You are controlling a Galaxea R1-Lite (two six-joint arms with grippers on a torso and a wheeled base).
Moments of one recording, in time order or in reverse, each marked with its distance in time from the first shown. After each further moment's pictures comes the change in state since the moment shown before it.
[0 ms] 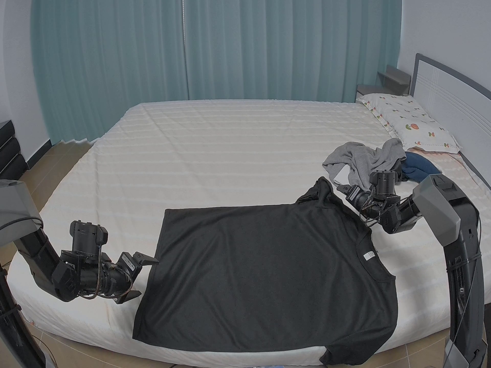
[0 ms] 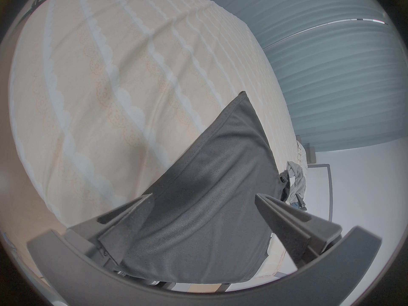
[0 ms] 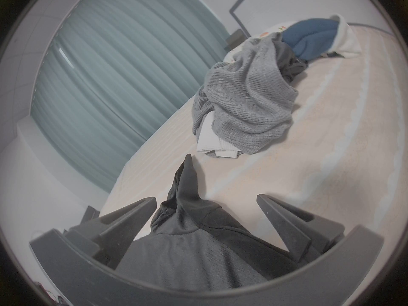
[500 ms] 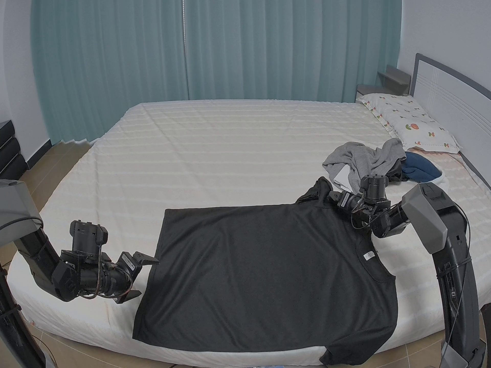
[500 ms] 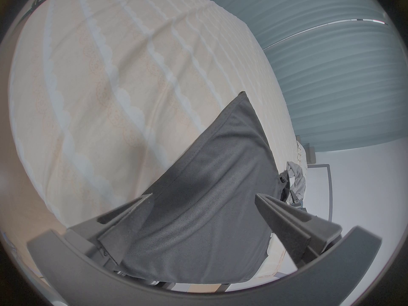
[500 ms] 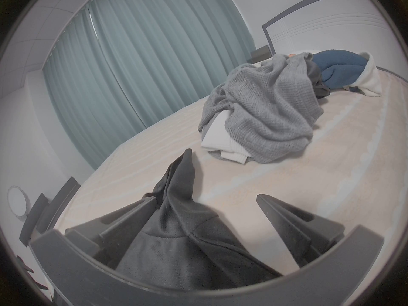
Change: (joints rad) left arm 0.000 0.000 -0.002 0.000 0.000 -0.002; right arm 0.033 0.110 -0.135 0.004 -0.066 -0.224
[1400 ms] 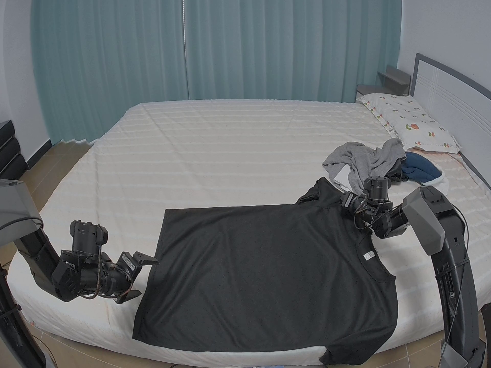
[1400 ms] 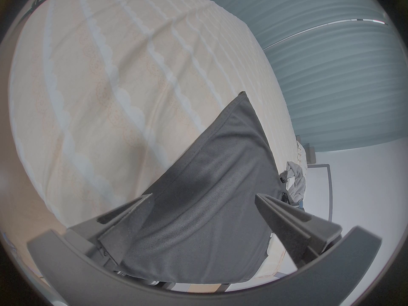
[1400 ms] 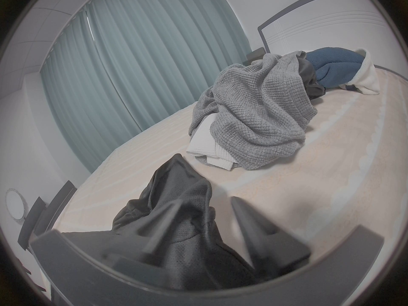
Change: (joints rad) left arm 0.000 0.000 -0.001 0.000 0.000 0.000; right arm -0.039 0.031 -0.042 -0.010 0.000 0.010
